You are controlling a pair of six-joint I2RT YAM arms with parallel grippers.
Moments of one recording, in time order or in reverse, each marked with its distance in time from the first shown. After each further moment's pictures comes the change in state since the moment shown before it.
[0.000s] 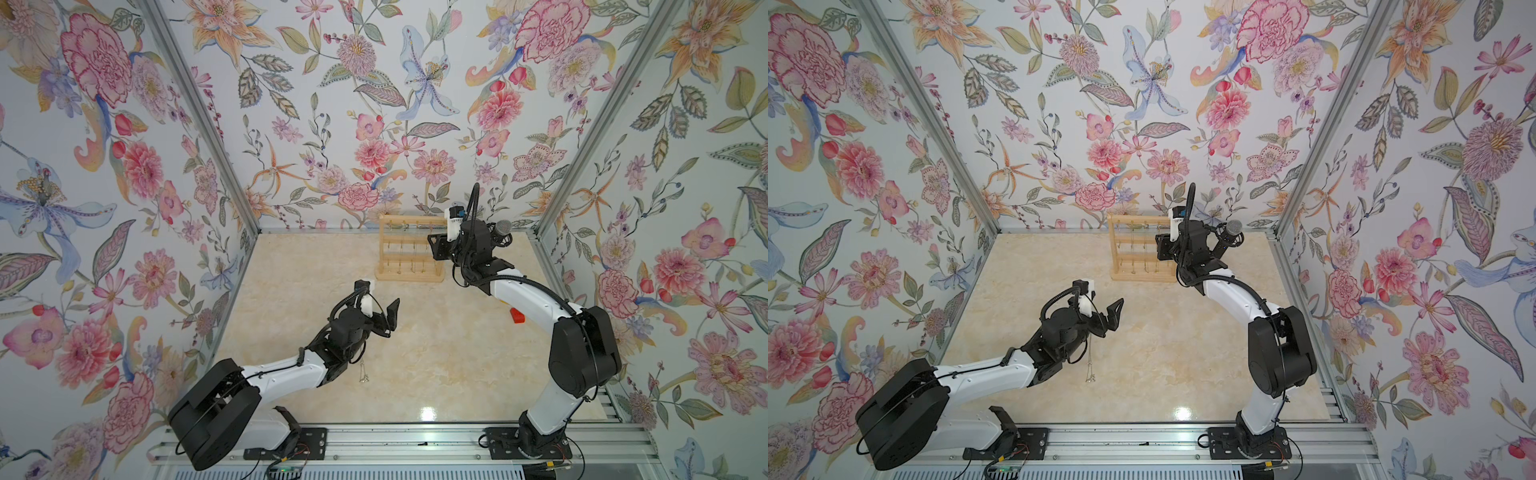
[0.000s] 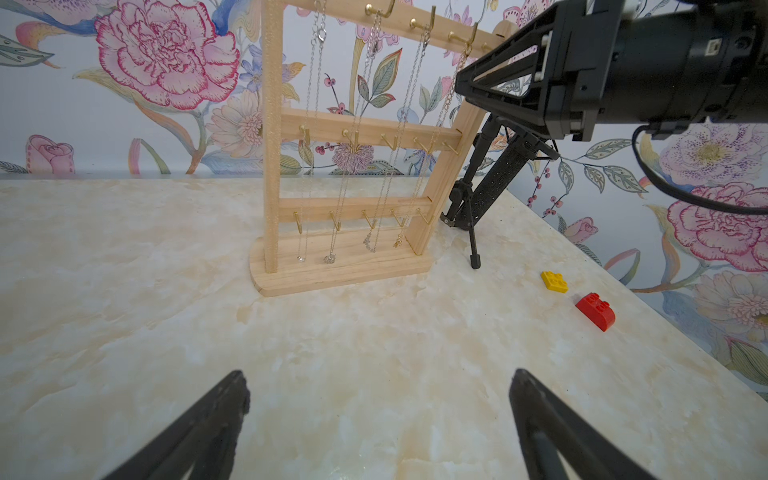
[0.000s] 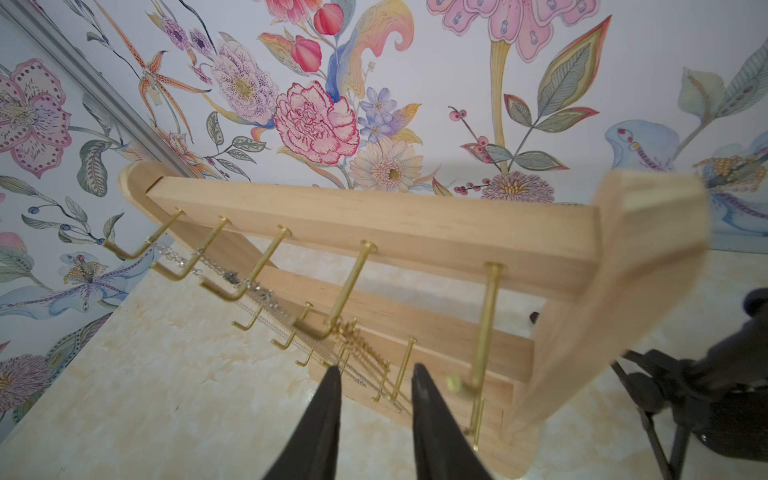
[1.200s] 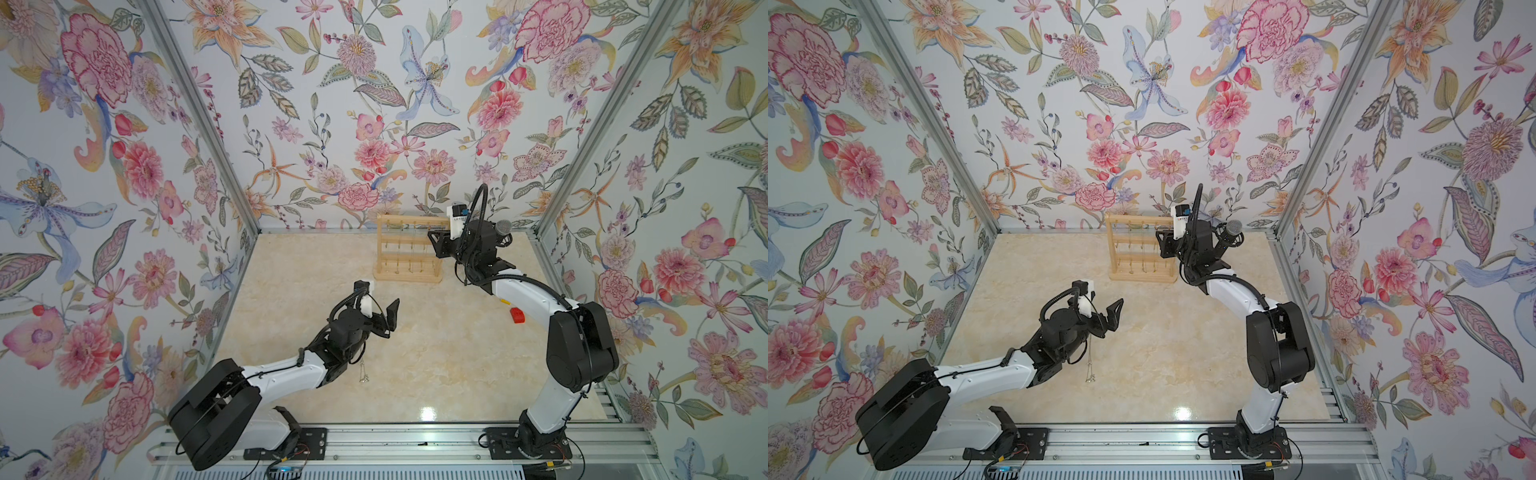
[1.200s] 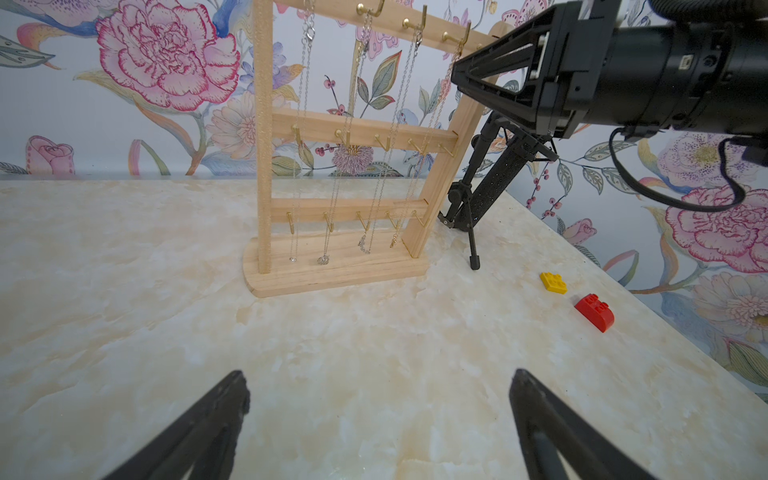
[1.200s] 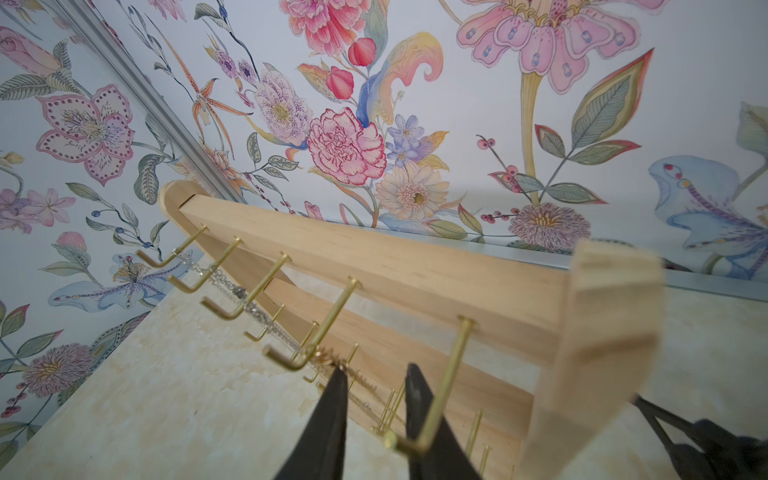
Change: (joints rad) left arm 0.000 0.000 -0.005 0.013 0.001 0.000; right arm -0.049 0.028 -0.041 0.157 -0.153 -0.007
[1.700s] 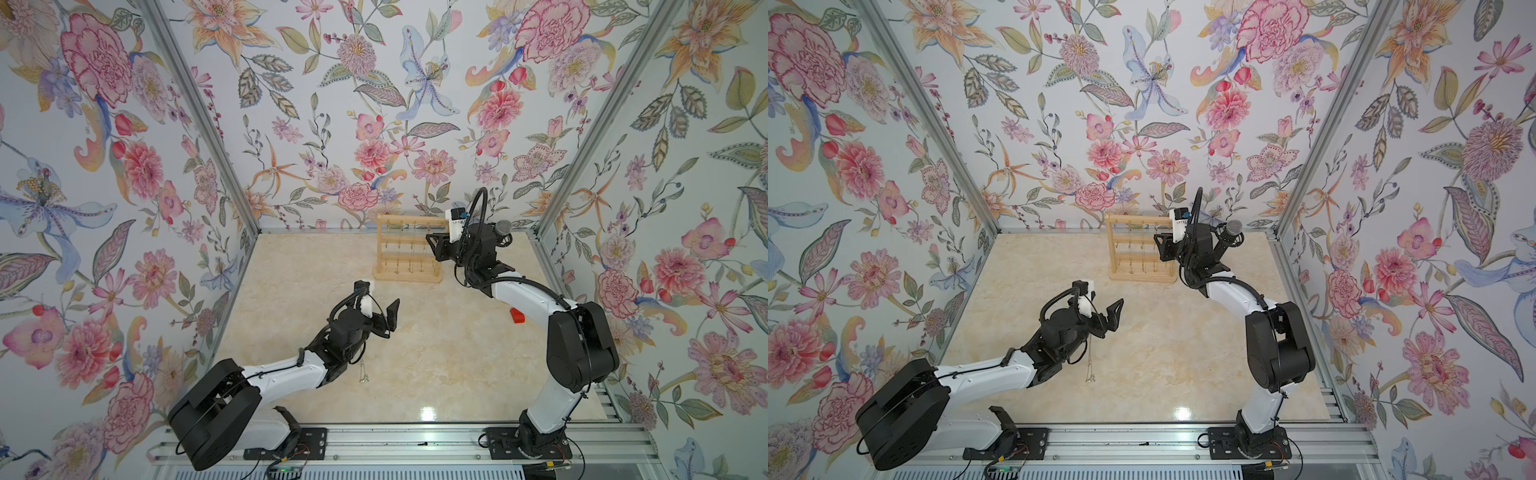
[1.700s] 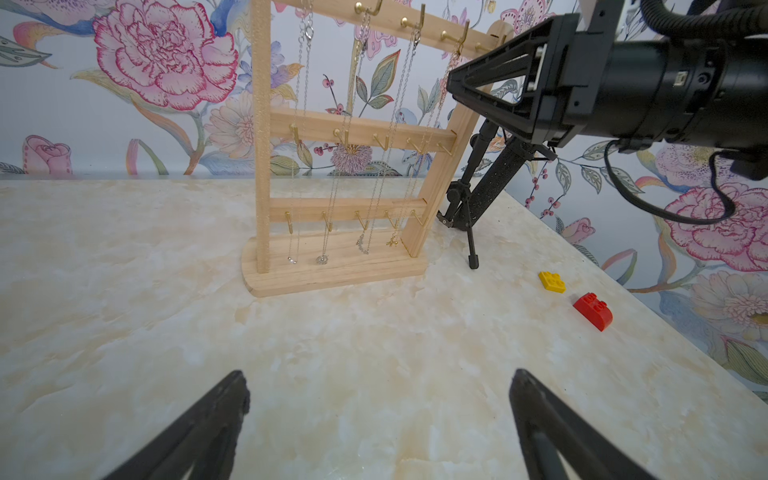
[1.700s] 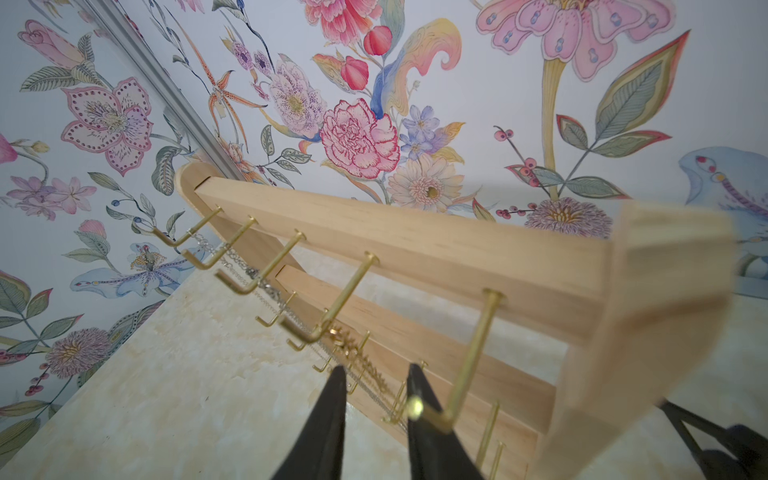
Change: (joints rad) left arm 0.000 0.000 0.000 0.000 0.004 0.000; right arm 0.000 -0.002 -0.027 0.034 -0.041 0.000
